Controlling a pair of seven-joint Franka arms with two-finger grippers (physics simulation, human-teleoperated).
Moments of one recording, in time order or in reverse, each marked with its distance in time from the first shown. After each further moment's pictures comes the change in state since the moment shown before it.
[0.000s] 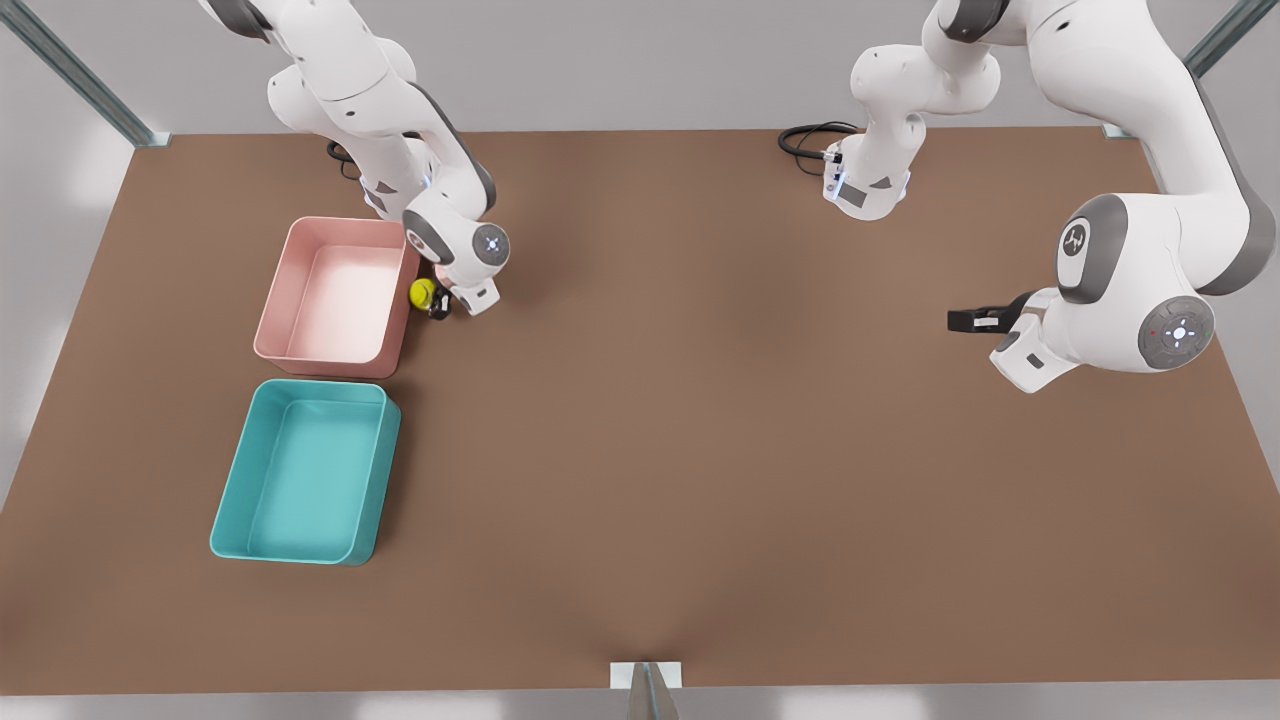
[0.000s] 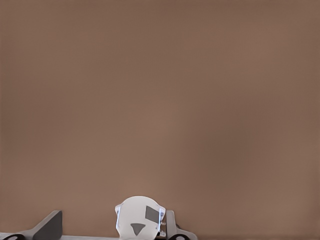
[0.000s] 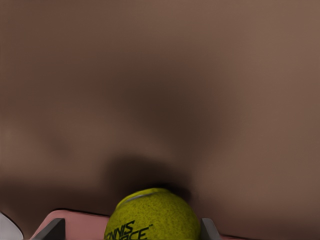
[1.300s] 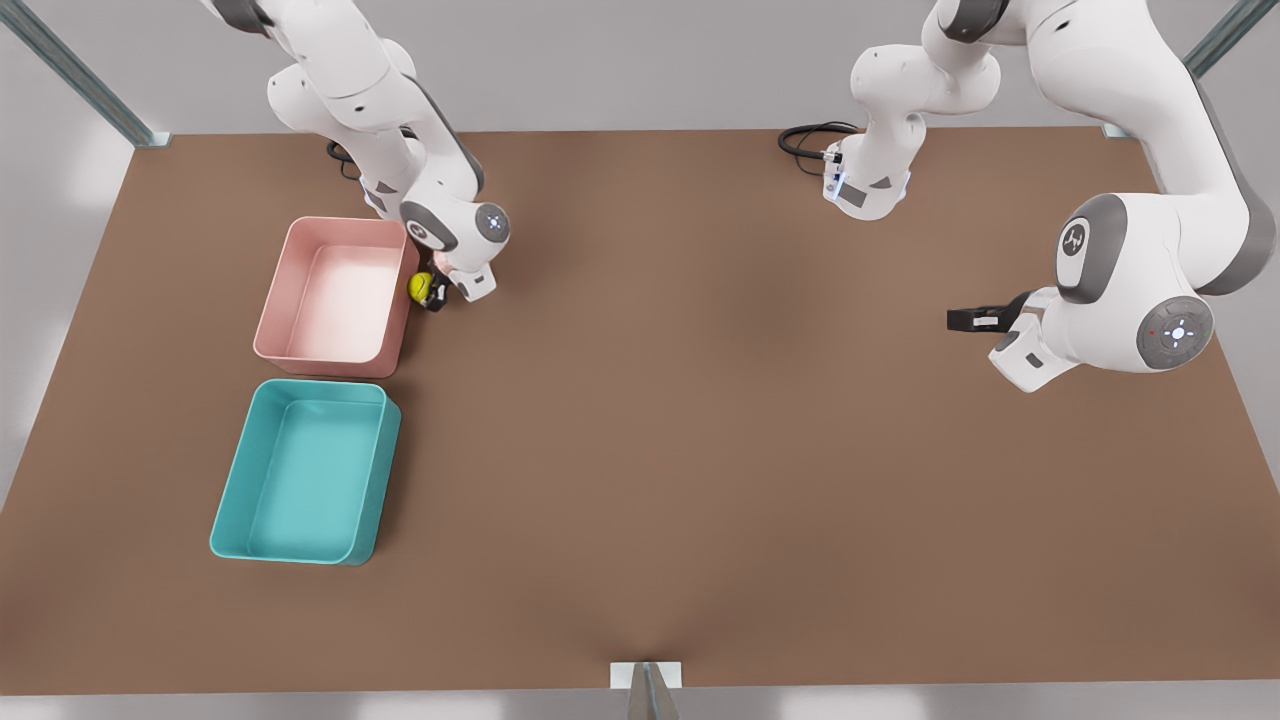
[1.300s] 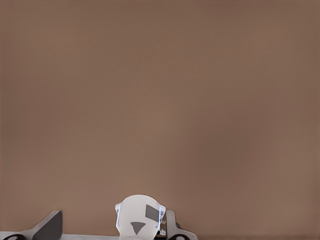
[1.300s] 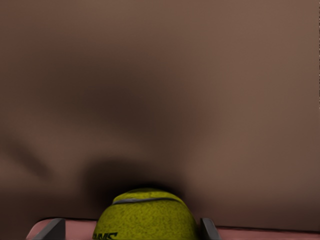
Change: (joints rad) left arm -0.001 0.000 0.000 0.001 0.000 -0.006 -0.001; right arm -0.013 -0.019 0.029 -0.091 -0.177 0.070 0.209
